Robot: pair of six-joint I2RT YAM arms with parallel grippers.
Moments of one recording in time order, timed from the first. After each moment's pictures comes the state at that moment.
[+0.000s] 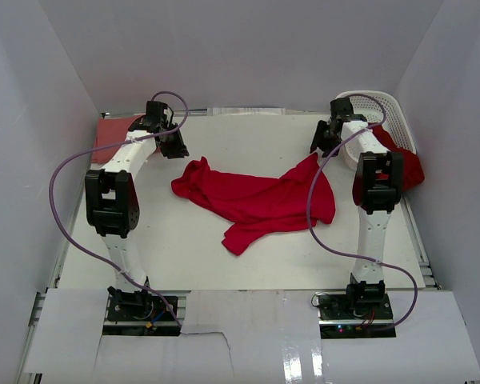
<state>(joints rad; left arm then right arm) -0.12 1.98 1.66 -0.60 0.17 -0.41 0.07 2.30 1.94 -0.68 -0.11 0.33</state>
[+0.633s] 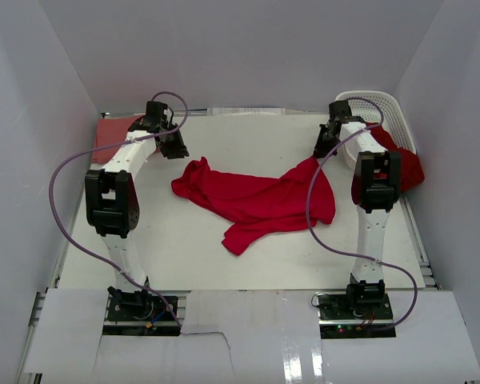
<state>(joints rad) -0.12 1.98 1.66 -0.60 0.17 -0.41 0.07 2.33 1.94 -0.68 -0.13 0.35</state>
